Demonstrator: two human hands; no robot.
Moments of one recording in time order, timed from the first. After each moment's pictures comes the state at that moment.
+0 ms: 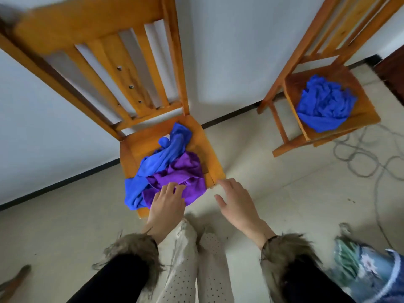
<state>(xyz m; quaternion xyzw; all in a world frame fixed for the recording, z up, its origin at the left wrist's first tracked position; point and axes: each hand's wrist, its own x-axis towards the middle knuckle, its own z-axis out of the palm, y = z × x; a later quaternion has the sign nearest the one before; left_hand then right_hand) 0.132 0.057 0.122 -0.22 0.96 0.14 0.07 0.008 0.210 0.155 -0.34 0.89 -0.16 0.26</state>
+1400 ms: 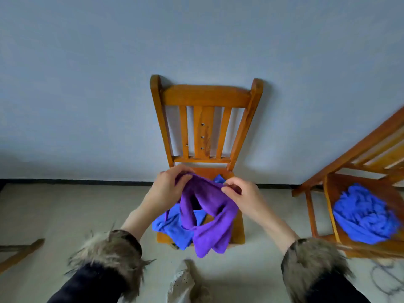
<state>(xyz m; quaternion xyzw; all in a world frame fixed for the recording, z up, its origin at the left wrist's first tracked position) 0.145 -0.018 0.323 -0.38 0.82 0.39 -0.21 -0.032 0.095 0.305 -0.47 0.75 -0.35 0.31</state>
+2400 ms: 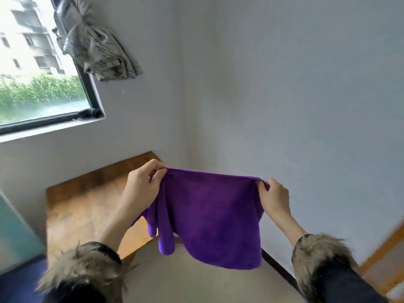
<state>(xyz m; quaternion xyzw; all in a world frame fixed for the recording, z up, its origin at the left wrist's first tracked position) 0.718 0.057 0.526 -0.69 0.54 0.03 -0.48 0.456 -0.078 0.460 -0.67 0.60 -0.37 0.22</state>
